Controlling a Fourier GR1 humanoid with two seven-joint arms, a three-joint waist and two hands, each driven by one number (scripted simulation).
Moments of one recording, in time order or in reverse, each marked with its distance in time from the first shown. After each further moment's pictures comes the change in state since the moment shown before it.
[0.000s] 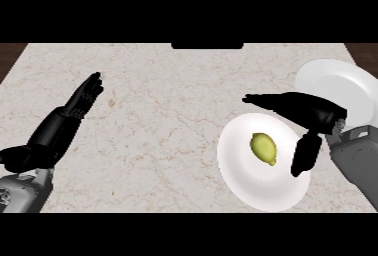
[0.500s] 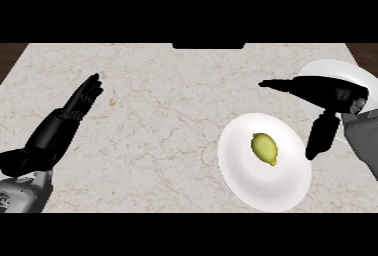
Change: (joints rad) left arm 0.024 -0.044 0.050 -0.020 -0.043 -0.054 0.007; right arm -0.065 0.013 -0.136 0.085 0.030 0.150 0.071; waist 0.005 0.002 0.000
